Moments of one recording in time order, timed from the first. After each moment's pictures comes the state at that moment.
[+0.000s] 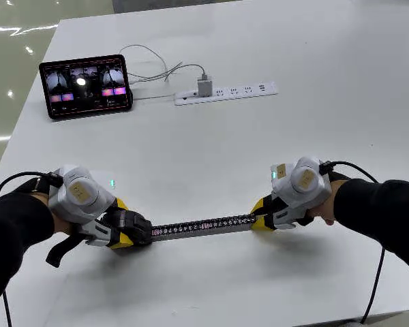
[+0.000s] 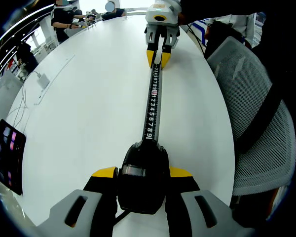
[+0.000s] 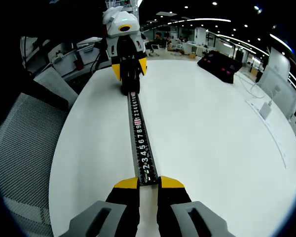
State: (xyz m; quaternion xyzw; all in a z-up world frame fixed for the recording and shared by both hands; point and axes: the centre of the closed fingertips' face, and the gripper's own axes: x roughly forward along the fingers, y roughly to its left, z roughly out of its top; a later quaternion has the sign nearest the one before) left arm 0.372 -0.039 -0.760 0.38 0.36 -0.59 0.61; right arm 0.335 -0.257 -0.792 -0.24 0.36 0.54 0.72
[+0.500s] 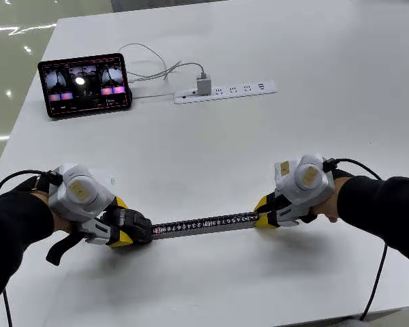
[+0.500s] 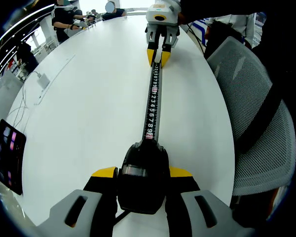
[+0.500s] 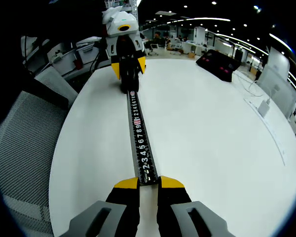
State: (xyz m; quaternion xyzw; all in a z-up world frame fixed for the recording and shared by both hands) left arm 0.371 -0.040 -0.759 0.38 0.36 -0.59 0.61; right arm 0.334 -0.266 -0.793 -0.24 0.36 0.54 0.72
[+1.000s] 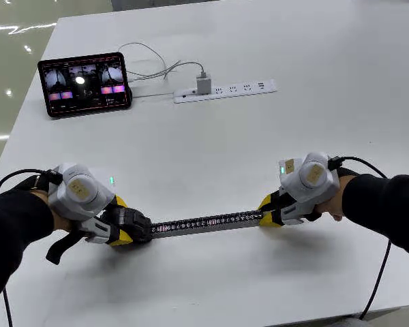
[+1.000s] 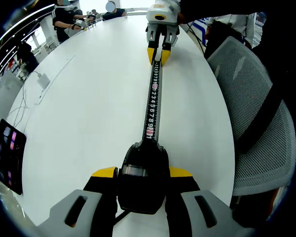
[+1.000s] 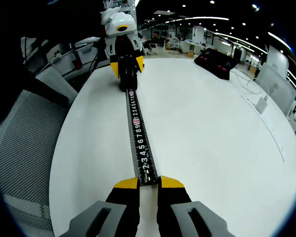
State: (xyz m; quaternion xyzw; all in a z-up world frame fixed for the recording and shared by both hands) left arm 0.371 -0.039 -0.759 0.38 0.36 -0.59 0.61; right arm 0.334 -0.275 -0.793 -0.24 0.36 0.53 0.72
